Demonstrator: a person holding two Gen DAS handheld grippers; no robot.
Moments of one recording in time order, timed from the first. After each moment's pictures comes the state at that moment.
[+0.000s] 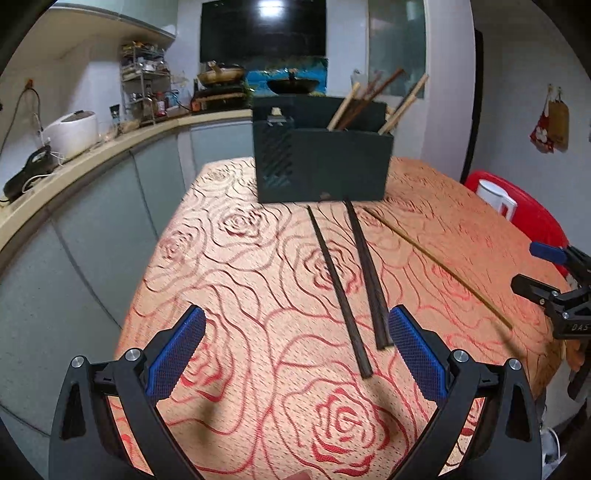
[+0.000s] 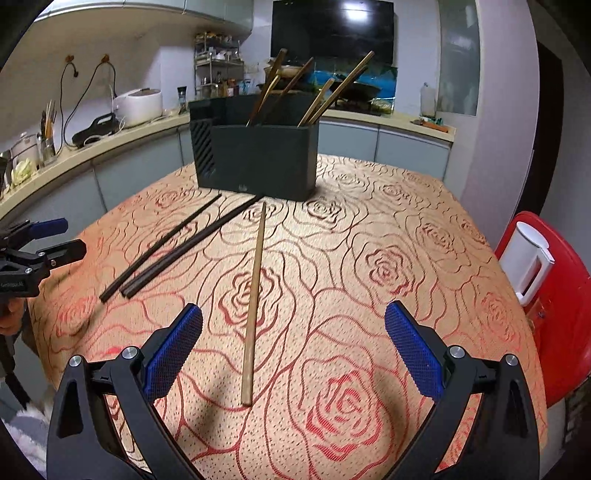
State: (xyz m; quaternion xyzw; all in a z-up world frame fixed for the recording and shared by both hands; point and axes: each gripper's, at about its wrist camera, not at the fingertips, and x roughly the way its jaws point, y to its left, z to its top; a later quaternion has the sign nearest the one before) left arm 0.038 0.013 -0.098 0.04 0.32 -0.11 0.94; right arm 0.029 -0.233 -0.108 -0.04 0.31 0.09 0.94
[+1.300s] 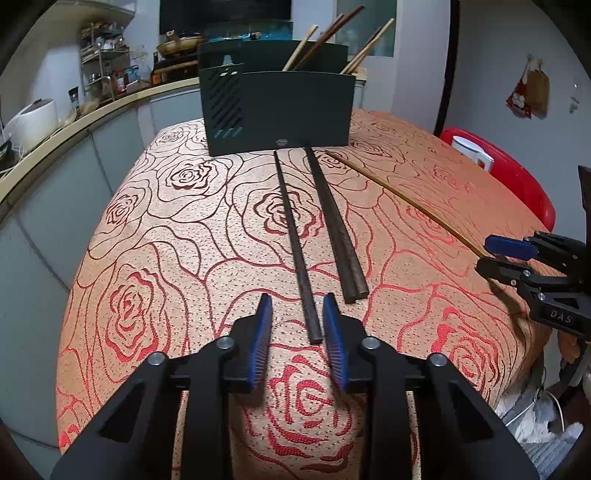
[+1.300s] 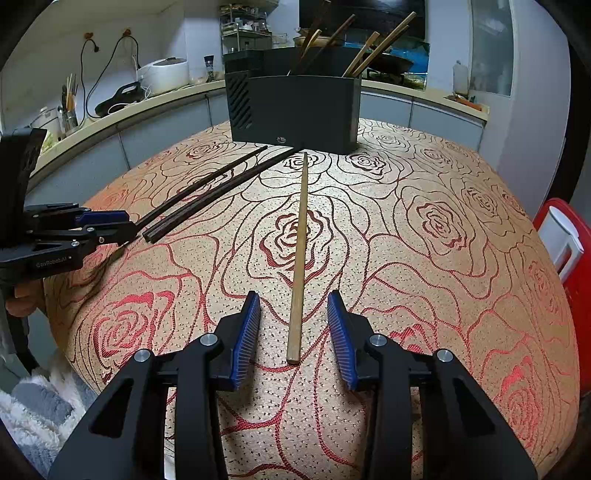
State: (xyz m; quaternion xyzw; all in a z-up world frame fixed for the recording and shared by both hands) left arm 0.043 -0.009 -0.137 0.07 0.38 -0.17 0.91; right arm 0.024 -0.214 -0.141 -0.04 0.36 0.14 0.92
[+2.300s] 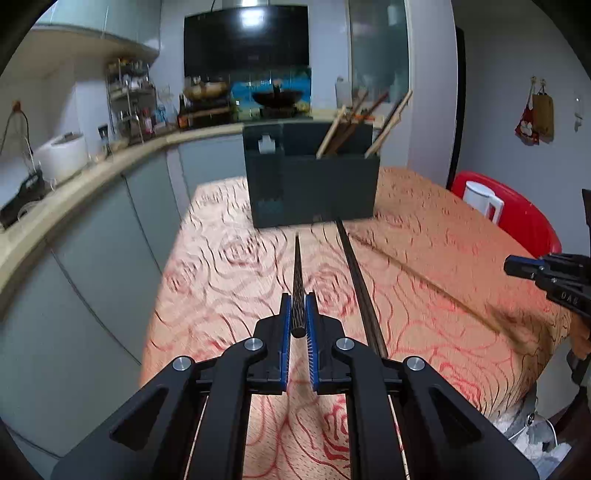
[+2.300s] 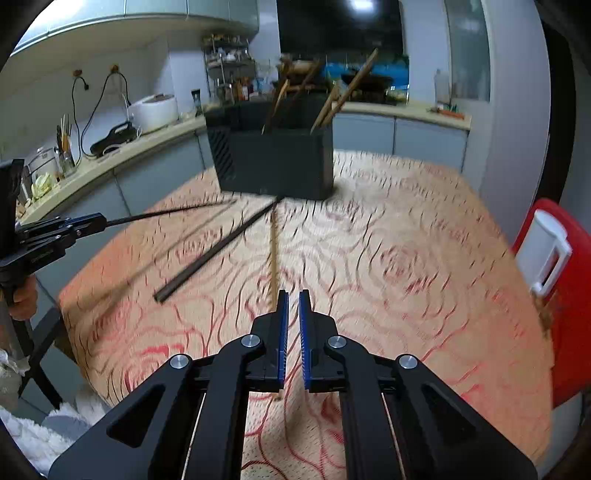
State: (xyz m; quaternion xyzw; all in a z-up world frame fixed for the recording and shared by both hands) left arm 0.034 0.021 -0.054 0.07 0.29 -0.13 0.94; right arm 0.024 -0.243 -0.078 0.00 0.32 0.13 0.94
